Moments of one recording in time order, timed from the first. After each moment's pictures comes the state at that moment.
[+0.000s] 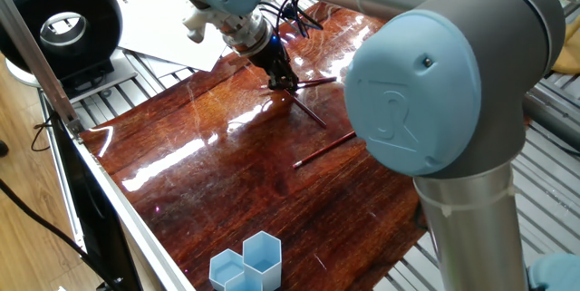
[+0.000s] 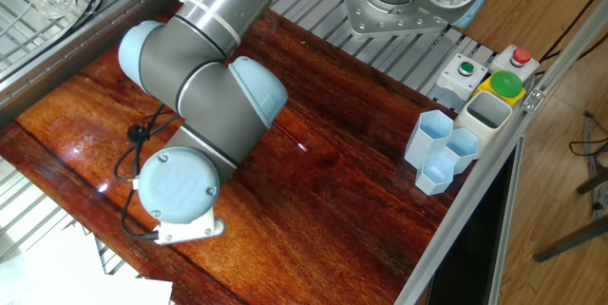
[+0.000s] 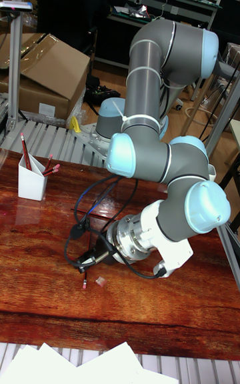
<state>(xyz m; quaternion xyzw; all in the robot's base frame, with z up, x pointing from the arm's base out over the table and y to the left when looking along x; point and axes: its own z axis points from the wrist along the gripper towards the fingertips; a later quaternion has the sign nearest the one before) 0.618 -0.043 0.004 0.39 -0.88 0.17 0.21</state>
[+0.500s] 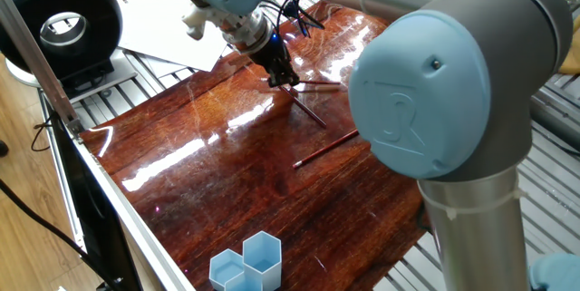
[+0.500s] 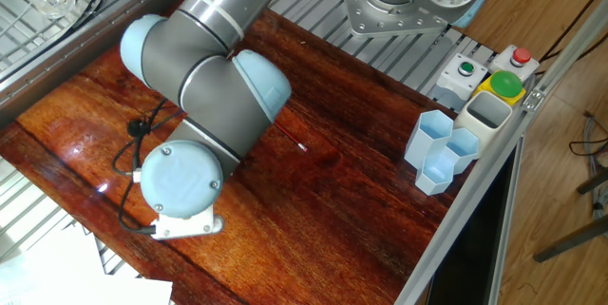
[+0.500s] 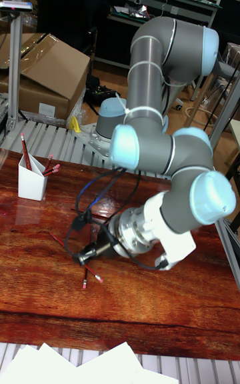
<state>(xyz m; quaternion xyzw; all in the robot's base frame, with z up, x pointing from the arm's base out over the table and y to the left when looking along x) 0.615 -0.047 0.034 0.37 -0.89 0.18 0.21</state>
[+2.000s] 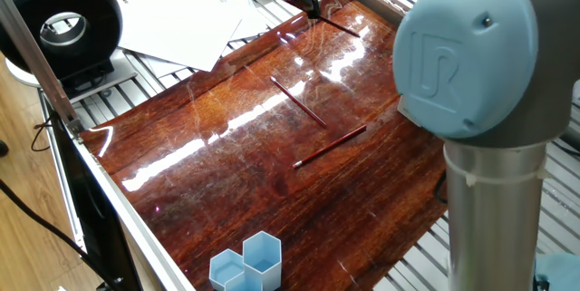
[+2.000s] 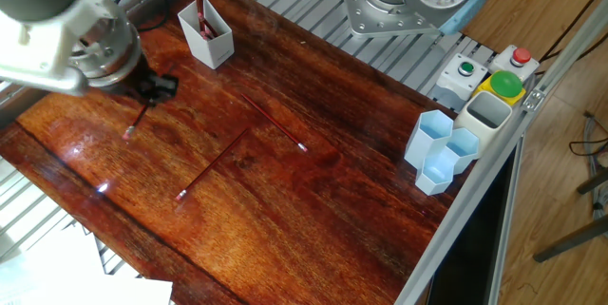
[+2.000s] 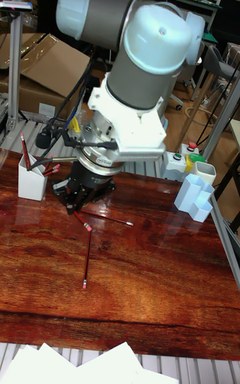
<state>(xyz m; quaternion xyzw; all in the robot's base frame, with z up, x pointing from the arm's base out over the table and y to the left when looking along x) 0.627 -0.082 0.182 0.22 -0.97 0.06 0.10</state>
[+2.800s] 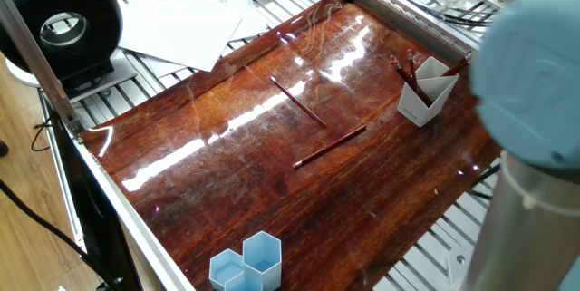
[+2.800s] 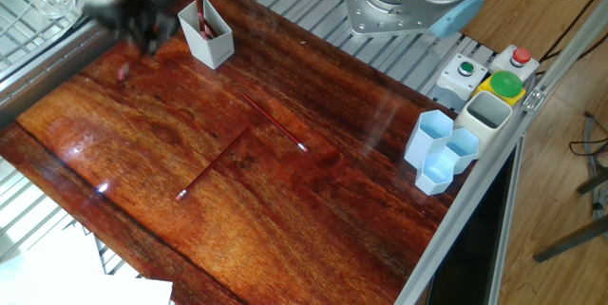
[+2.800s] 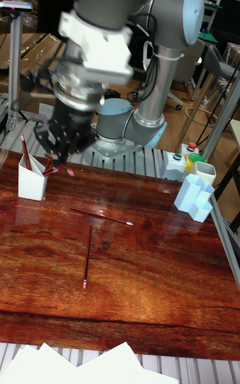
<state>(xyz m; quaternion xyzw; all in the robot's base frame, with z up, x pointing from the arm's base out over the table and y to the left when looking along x) 0.540 -0.135 0.238 0.20 -0.98 0.03 0.06</state>
